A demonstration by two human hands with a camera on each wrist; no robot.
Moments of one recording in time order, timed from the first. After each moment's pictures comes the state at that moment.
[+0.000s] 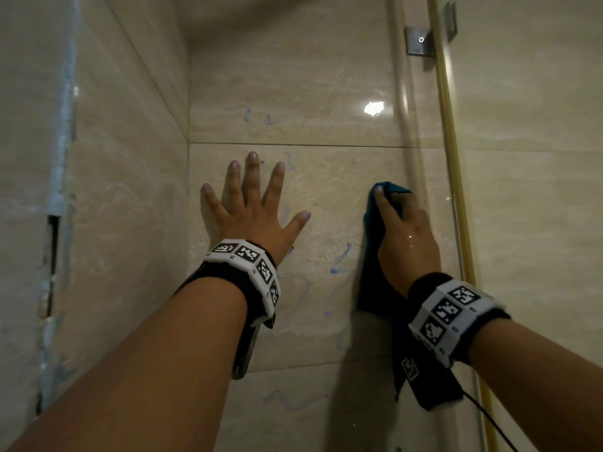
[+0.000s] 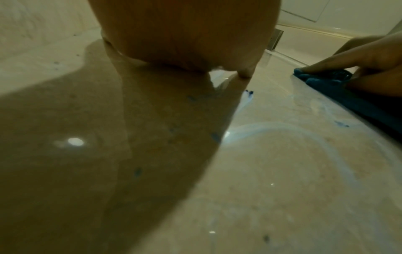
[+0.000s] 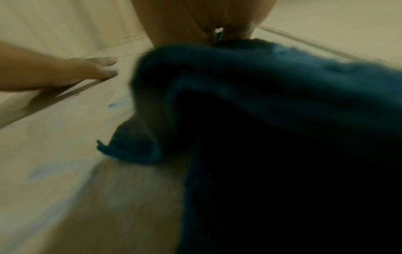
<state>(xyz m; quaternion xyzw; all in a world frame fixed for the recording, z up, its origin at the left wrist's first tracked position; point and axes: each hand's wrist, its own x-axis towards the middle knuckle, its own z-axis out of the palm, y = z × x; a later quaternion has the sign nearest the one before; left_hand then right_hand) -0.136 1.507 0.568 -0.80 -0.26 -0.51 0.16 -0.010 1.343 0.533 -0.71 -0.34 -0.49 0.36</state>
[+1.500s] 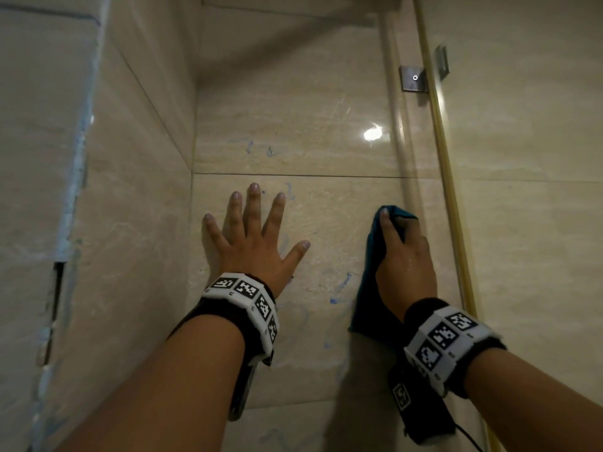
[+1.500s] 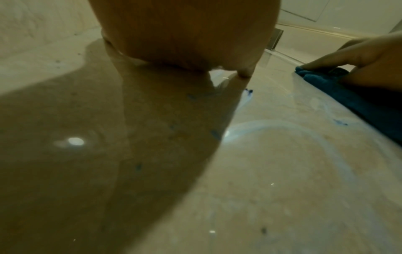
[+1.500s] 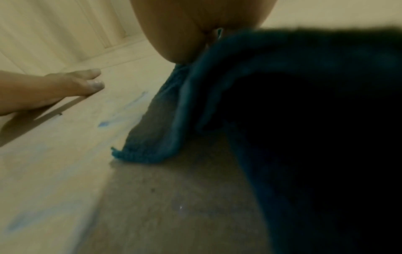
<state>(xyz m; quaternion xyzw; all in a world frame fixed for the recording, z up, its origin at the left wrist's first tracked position) -0.137 1.504 0.568 -0.81 -0.26 -0.50 0.15 -0.010 1.343 0.543 -0.73 -0.32 -0.46 0.38</state>
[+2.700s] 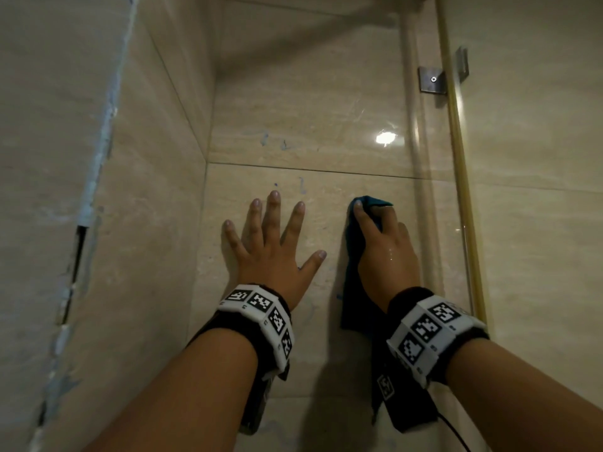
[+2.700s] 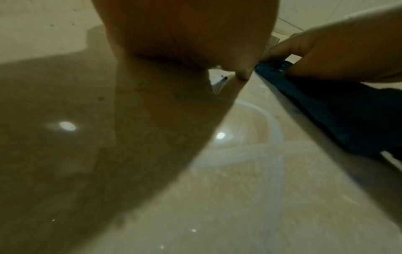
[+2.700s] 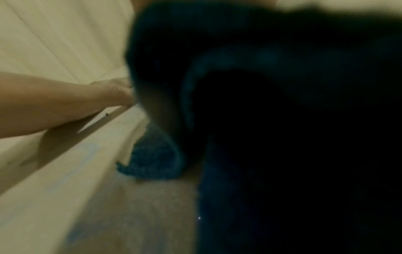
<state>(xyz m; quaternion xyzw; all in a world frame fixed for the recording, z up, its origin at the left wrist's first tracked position) -0.124 1.501 0.543 -0.80 -0.25 -0.52 0.16 -0.033 1.365 0.554 -0.72 -0.37 -0.49 0.31</state>
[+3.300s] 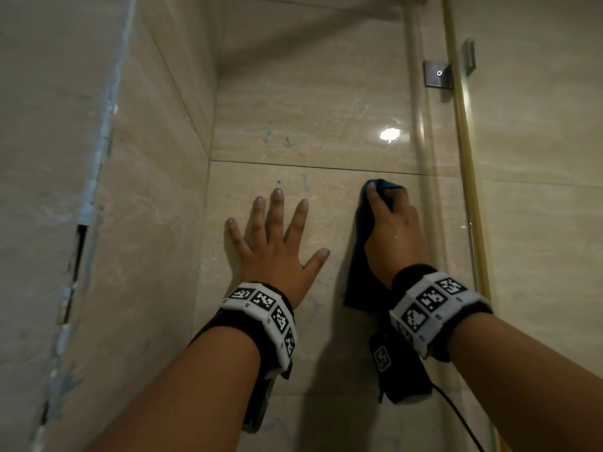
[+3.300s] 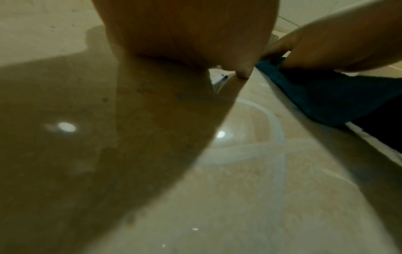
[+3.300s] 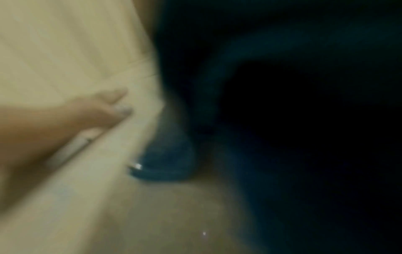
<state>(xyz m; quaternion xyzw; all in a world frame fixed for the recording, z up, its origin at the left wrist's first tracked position) -0.125 1.502 0.543 -0.80 -0.24 -0.52 0.15 -0.028 1.362 0.576 -0.72 -0.36 -0.49 0.35</state>
